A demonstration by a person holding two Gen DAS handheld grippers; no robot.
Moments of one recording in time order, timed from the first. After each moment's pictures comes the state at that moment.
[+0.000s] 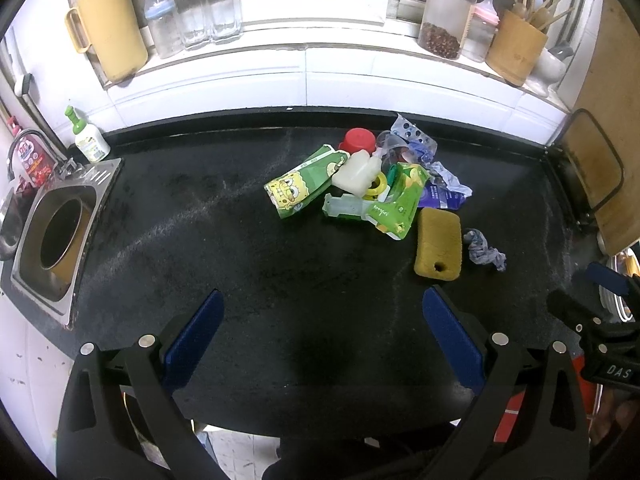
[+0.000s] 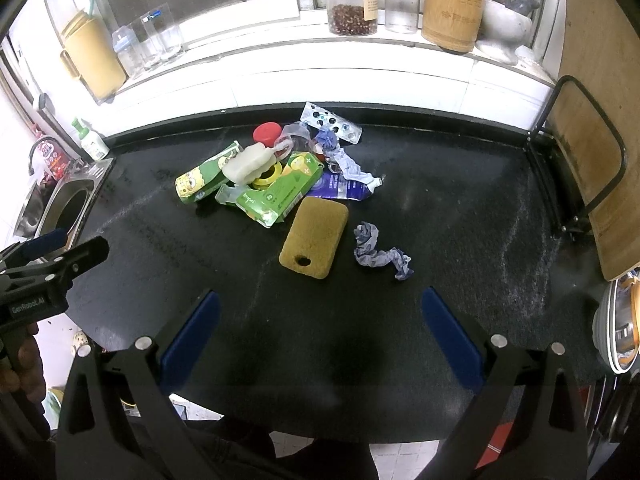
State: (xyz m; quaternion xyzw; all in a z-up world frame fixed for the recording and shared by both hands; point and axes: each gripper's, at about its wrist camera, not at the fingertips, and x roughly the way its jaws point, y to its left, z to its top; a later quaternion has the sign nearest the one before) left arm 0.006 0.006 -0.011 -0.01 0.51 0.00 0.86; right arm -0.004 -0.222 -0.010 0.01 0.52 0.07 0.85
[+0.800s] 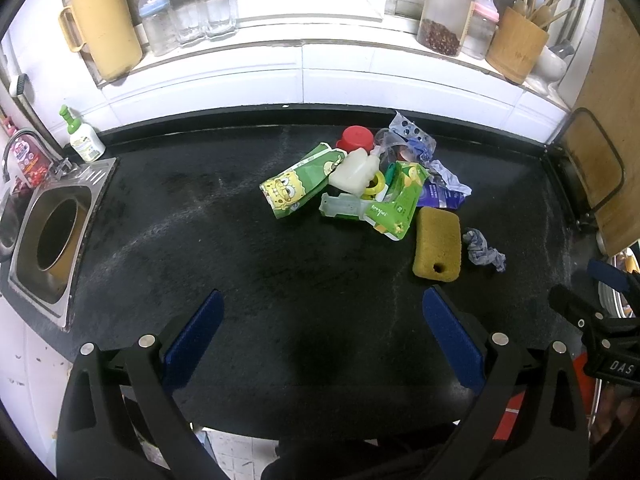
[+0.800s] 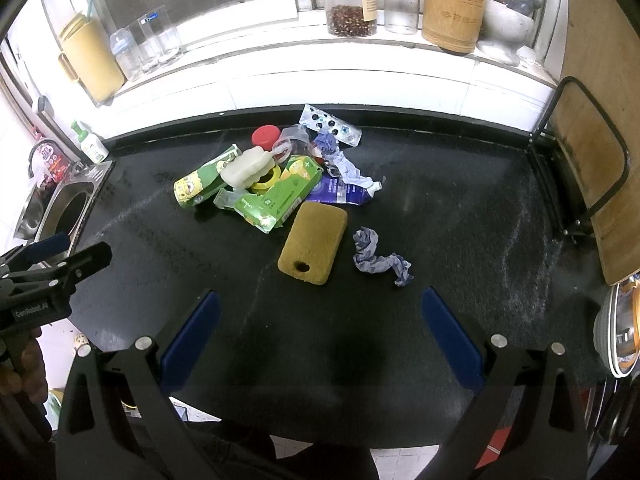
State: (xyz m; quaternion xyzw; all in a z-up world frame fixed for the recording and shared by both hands) left arm 0.012 0.002 -0.013 -0.01 0.52 -0.01 0.86; right arm 0.002 -0.223 -0.011 0.02 0.52 0.08 0.85
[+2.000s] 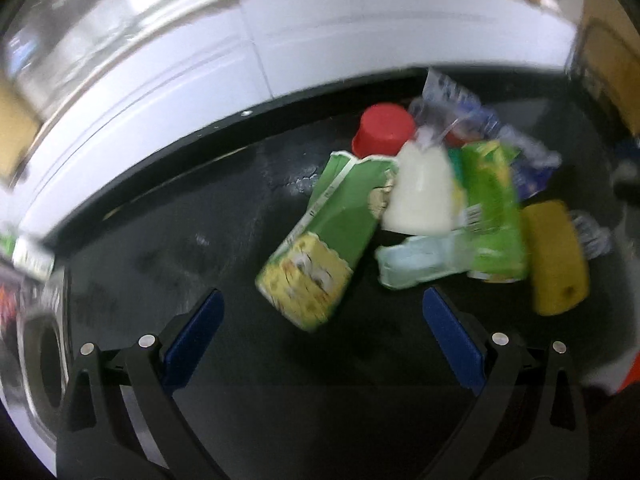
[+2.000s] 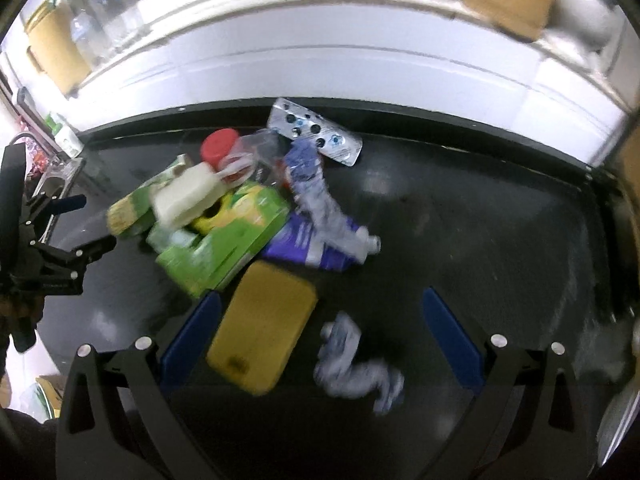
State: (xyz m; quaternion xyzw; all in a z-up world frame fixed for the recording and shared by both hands) left arm 0.176 0.023 -0.142 0.16 0.52 -0.10 0.84; right arm 0.153 -0.242 -0.107 -0.01 0.54 0.12 0.84
